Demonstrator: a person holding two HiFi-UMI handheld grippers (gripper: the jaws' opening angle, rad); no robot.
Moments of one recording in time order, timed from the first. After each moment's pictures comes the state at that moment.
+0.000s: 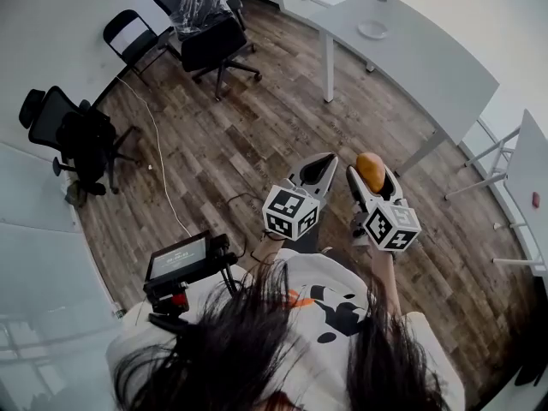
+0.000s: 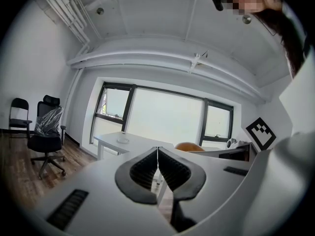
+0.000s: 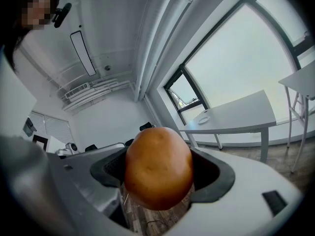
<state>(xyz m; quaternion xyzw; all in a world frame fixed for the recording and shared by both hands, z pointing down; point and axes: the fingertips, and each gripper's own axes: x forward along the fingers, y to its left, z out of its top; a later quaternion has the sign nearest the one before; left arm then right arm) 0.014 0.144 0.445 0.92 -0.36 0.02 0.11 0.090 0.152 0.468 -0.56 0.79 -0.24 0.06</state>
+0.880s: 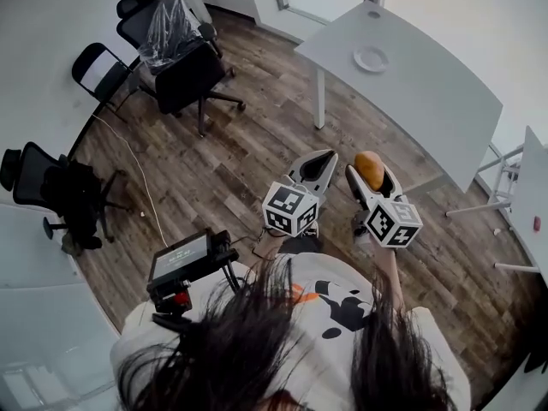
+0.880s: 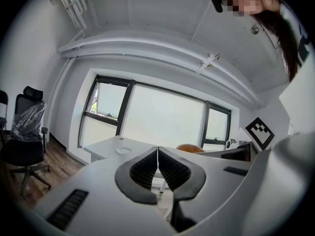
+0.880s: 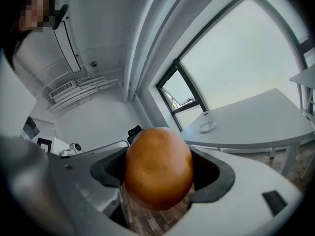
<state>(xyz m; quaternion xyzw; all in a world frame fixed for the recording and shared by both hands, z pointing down) 0.015 -0.112 0.442 0.95 -0.30 0.02 0.11 0.086 -0.091 0.467 -0.59 0.76 -0.25 0.07</state>
